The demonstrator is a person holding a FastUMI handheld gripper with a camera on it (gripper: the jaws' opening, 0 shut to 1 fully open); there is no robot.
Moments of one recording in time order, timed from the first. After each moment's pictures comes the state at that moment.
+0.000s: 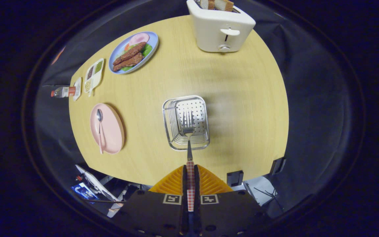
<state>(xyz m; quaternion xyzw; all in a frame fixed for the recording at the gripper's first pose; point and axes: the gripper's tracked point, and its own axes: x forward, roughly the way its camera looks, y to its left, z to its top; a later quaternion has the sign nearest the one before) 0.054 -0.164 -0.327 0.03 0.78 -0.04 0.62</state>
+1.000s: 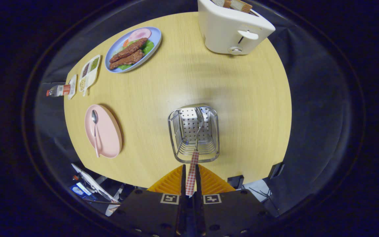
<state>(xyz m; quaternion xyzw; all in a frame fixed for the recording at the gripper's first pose) 0.067 -0.149 -0.342 0.00 0.79 -0.04 0.61</state>
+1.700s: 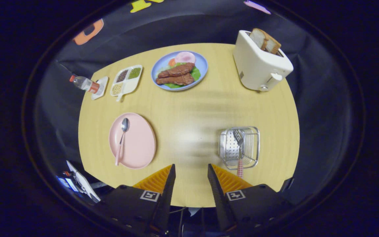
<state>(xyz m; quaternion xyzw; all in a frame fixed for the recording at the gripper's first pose) 0.075 -0.038 -0.328 -0.03 0.66 0.03 0.75</state>
